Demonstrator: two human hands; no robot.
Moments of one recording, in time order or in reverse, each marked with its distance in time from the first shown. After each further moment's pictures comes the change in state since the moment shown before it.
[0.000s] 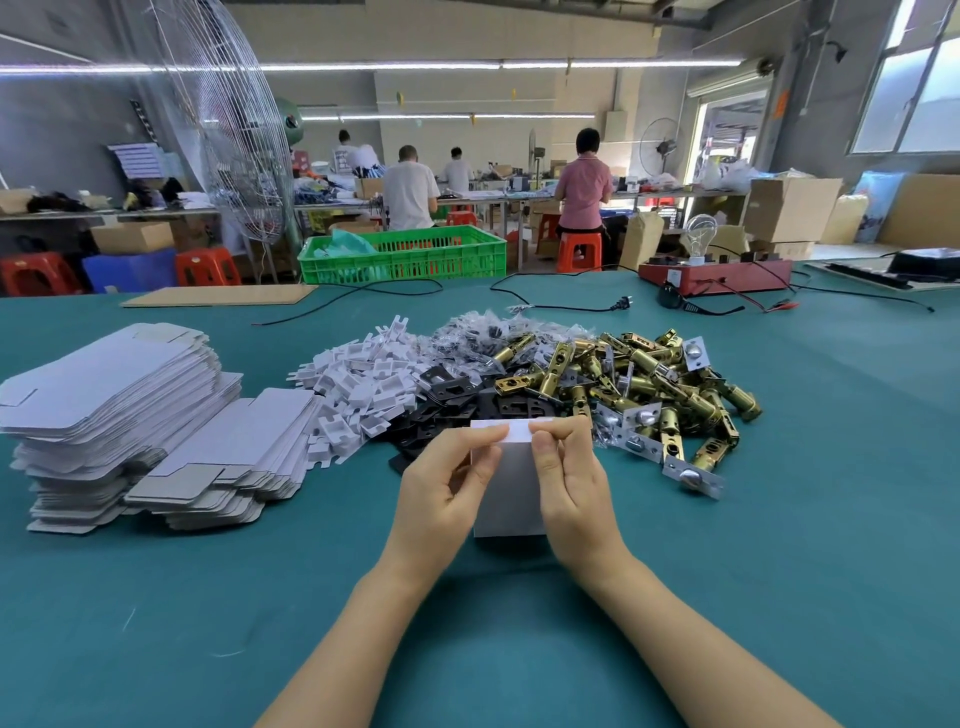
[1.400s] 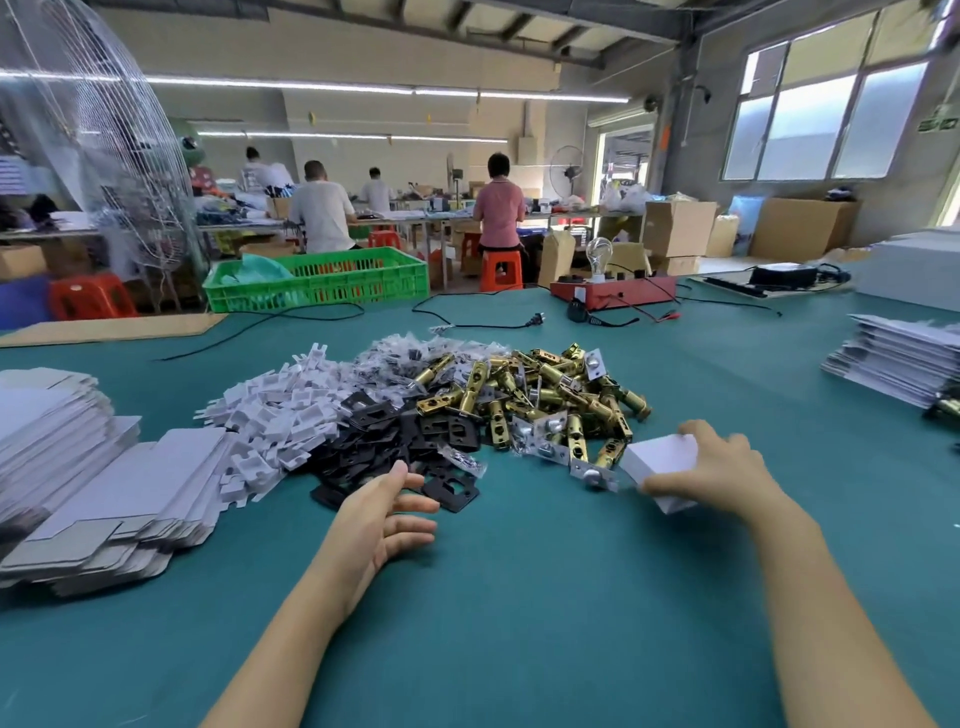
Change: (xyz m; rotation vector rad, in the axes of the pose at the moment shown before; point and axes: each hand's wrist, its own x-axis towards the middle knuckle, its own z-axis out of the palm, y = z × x) left_hand 0.009 -0.011 0.005 -0.511 -0.105 -0.817; right_hand 0.029 0.020 -0.212 -0.920 -0.146 0.866
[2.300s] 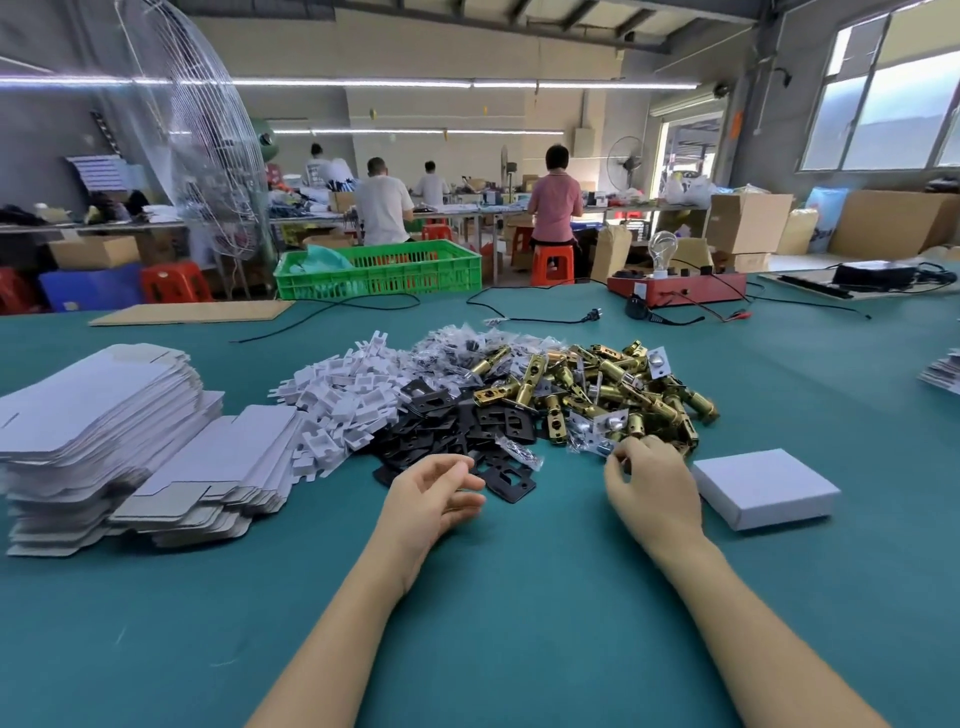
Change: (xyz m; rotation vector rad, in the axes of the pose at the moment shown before) left_hand -0.008 0.002 -0.003 0.000 0.075 0.120; right_hand -0.026 -0.078 0.095 0.037 0.410 -0.519
